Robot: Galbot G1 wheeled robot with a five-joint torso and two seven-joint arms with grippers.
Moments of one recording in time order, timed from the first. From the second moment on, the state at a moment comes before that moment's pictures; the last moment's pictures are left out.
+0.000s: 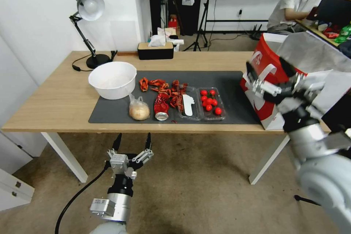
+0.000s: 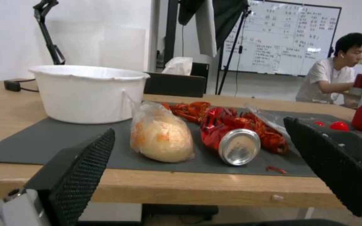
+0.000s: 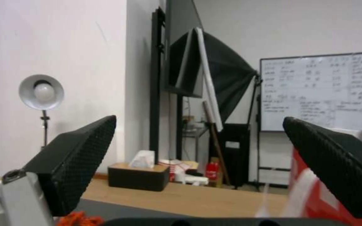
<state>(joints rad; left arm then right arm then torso) 1.76 -1.52 -0.40 -2.15 -0.13 -0.25 0.00 -1.52 0.86 0.59 2.36 0.57 0.18 0.20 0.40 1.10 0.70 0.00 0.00</state>
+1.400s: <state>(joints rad) 1.71 -1.47 -0.42 -2.12 -0.17 -0.22 -0.01 -1.74 1.12 0.48 2.06 0.26 0.36 0.25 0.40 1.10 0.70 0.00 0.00</state>
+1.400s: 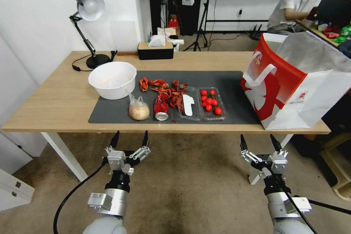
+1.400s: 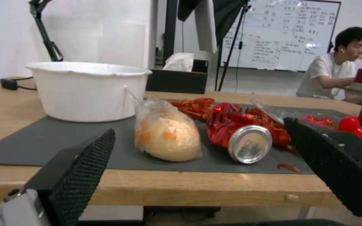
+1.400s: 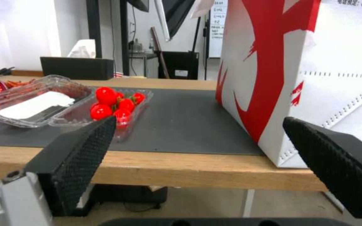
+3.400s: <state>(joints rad) 1.17 -1.09 -0.28 -1.77 -0.56 0.05 -0.03 -1.72 1.12 0.47 2.07 0.25 0.35 0.27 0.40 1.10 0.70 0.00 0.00</state>
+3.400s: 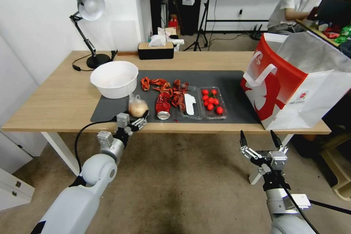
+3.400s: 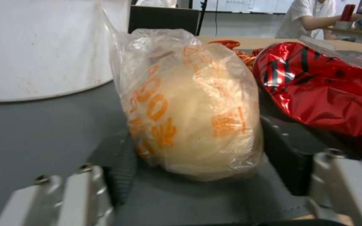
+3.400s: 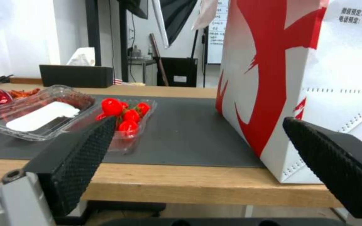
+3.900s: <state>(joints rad) 1.22 -1.06 -0.31 -1.82 -0.56 0.04 -0.02 -1.72 1.12 0.46 2.08 0.24 0.35 0.27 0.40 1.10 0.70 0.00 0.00</state>
